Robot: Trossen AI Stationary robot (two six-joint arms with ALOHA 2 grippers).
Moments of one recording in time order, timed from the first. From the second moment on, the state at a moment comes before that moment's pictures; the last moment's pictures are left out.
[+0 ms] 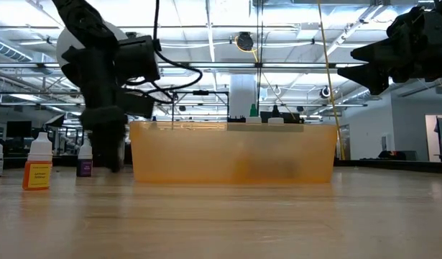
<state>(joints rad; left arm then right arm) 0.11 1.54 0.72 -0.54 -0.02 -0.24 0.01 0.03 0.02 0.07 0.18 0.12</state>
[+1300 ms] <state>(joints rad) -0.04 1.97 1.28 -0.64 0.01 -0.01 0.01 0.03 0.02 0.07 0.18 0.12</state>
